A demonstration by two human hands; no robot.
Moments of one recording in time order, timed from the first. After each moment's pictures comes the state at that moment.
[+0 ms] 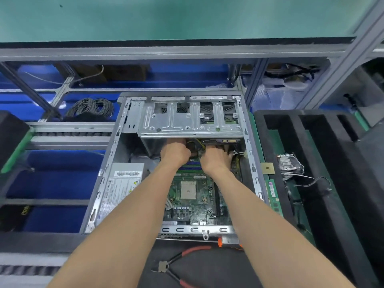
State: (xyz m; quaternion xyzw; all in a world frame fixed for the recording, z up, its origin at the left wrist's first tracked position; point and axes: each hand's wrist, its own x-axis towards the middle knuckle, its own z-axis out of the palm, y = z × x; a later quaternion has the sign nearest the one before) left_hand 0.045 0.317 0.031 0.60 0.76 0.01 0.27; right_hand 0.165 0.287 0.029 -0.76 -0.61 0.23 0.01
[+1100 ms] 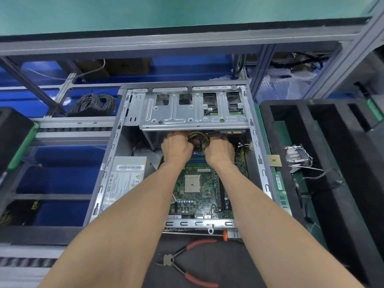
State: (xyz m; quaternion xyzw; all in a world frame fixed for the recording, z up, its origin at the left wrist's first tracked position) left_hand 0.048 0.300 0.025 0.60 0.76 0.16 0.18; right_hand 0.163 0.287 0.027 -0.76 -0.61 0.23 0.06
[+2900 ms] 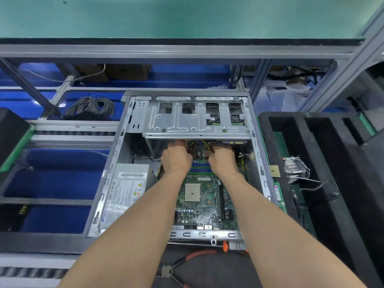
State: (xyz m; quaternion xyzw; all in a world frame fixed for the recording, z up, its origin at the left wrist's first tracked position) left_hand 0.042 0.303 0.014 0.58 0.78 0.13 0.19; right_hand 0.173 0.289 0.031 -0.74 -0.60 0.28 0.08
